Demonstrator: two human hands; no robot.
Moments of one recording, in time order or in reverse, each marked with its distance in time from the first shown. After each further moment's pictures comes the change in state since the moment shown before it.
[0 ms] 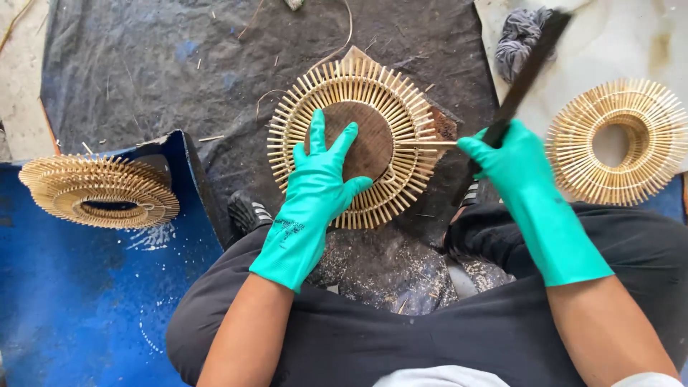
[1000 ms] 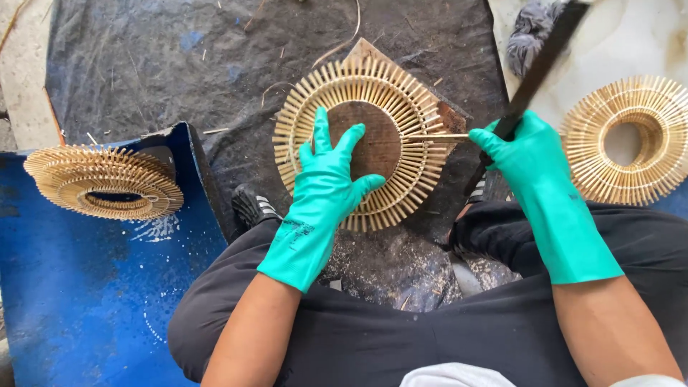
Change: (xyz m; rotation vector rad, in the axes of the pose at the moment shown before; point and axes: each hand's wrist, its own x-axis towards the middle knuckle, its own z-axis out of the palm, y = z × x) left_hand -0.006 0.002 0.006 -0.065 0.067 -0.011; right_hand 0.016 0.017 0.003 0.116 -0.029 -0.033
